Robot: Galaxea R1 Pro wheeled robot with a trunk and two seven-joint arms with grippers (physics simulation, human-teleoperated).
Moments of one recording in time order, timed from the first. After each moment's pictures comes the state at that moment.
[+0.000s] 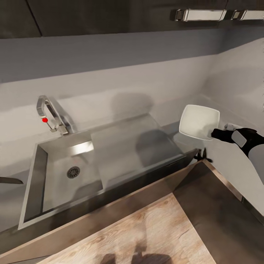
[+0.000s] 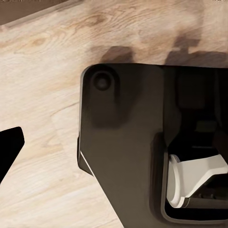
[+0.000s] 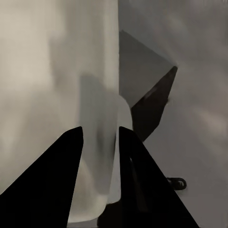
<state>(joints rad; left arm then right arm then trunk) 0.41 -0.02 0.05 -0.71 0.02 -0.51 -0.07 -1.48 -0.42 -0.07 -0.11 -0.19 0.38 0.15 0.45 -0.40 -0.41</state>
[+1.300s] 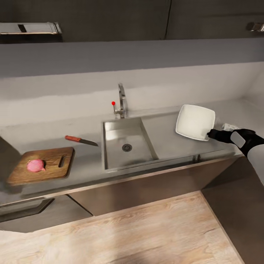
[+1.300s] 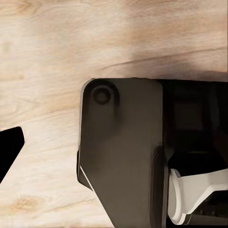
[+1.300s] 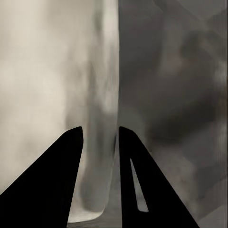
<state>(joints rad) 0.41 -0.02 0.05 -0.71 0.02 -0.54 -0.07 -1.48 -0.42 -0.07 -0.09 -0.18 0.38 0.24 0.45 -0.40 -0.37</state>
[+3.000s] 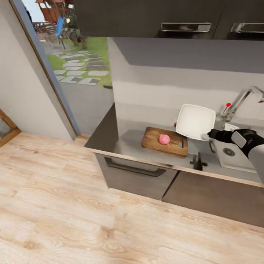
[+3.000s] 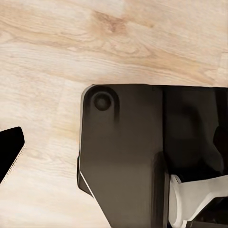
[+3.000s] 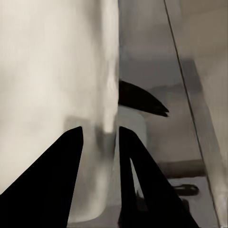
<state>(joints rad) 0.41 -0.02 0.05 -0.71 0.02 -0.56 -0.07 -1.48 -0.42 -0.07 -0.09 -0.18 0.38 0.25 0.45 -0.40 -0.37</state>
